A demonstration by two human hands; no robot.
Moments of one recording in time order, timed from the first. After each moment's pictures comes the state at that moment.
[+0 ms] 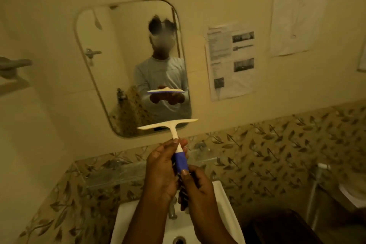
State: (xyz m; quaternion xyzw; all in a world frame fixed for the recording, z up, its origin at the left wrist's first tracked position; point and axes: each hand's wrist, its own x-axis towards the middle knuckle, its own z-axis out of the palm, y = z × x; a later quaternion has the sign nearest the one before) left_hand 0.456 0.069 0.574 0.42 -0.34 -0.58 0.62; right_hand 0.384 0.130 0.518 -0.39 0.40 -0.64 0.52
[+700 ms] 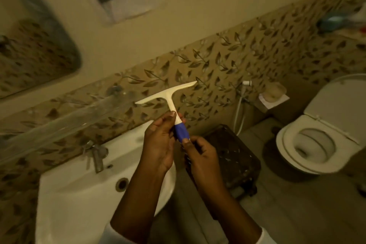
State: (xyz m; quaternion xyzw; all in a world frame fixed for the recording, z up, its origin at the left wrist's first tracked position) left_hand 0.243 0.080 0.429 0.44 -0.31 -0.70 0.46; right_hand 0.175 0.176 0.390 -0.26 0.58 -0.63 0.45
